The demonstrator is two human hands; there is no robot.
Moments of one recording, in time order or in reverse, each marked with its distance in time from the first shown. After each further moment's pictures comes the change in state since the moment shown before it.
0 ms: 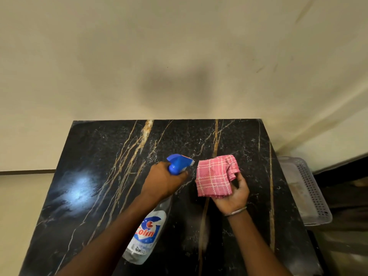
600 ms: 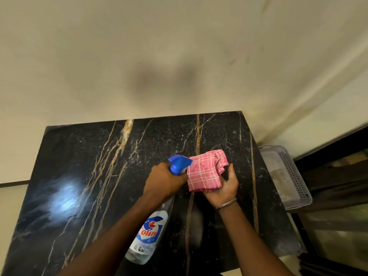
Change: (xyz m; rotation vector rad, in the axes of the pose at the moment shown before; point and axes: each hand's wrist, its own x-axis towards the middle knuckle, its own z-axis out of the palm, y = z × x) left_hand 0.004 0.019 0.049 -0.020 -0.088 0.019; right_hand -0.005 -0.021 -0.011 -0.009 0.049 -0.047
